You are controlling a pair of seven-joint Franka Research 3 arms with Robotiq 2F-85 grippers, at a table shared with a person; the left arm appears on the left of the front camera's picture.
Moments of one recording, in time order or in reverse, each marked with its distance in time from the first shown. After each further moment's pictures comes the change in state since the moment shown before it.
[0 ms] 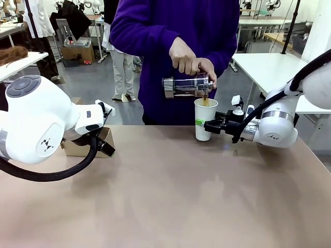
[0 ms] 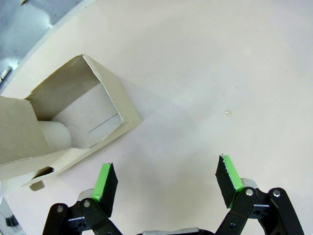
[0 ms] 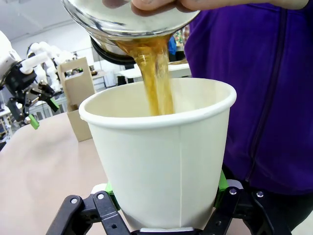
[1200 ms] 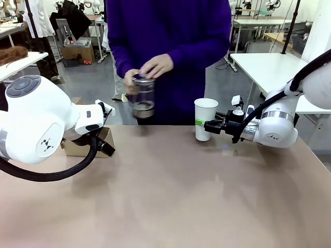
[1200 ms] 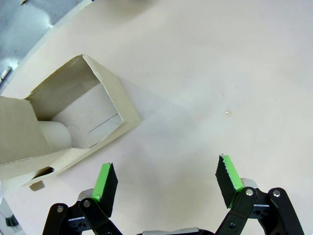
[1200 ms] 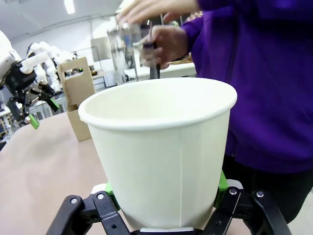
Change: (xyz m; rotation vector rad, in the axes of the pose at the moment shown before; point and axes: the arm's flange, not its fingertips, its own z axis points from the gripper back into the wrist) left arm 0.000 0.000 0.000 0.000 0.000 0.000; right arm 0.000 0.000 0.000 0.000 0.001 0.000
